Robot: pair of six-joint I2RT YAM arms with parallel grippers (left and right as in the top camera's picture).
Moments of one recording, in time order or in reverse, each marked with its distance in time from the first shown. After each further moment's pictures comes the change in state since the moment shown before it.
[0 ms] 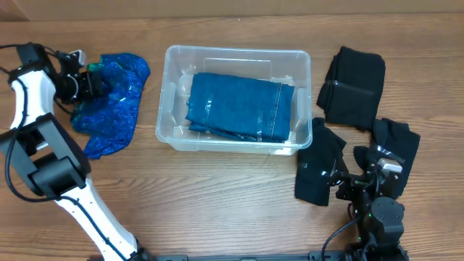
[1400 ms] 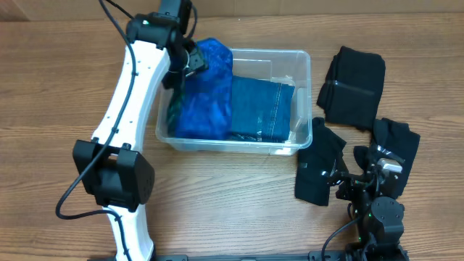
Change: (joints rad) left arm -0.689 -0.245 0.209 -0.423 -0.406 -0.946; right arm 0.000 0.000 0.000 -0.001 0.000 0.000
